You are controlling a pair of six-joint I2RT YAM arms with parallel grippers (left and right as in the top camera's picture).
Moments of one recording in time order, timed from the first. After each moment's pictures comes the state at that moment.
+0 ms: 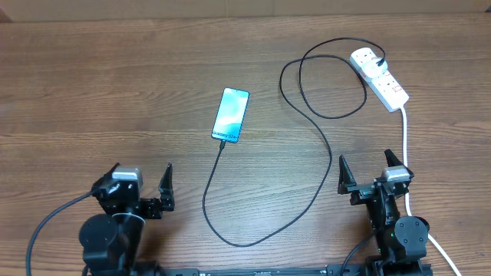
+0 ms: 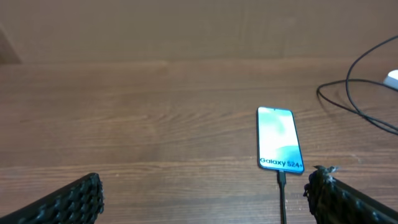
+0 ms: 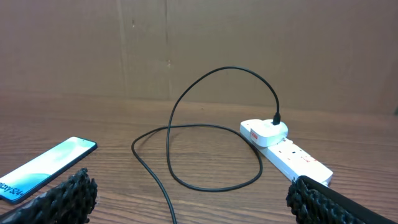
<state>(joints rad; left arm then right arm) 0.06 0.19 0.40 -0.49 0.12 0.00 0.09 0.01 0.02 -0.04 -0.05 -0.01</state>
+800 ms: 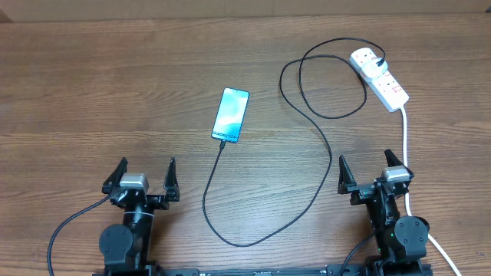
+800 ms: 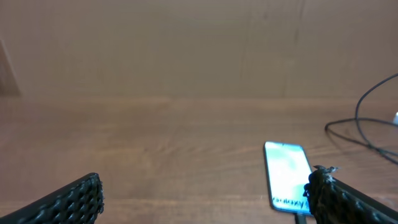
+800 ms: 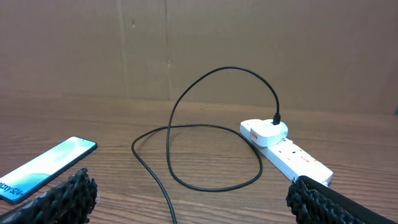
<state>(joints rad) 0.06 0.02 0.02 -0.05 0.11 -0.05 0.09 0.01 0.02 -0.04 -0.05 -0.01</state>
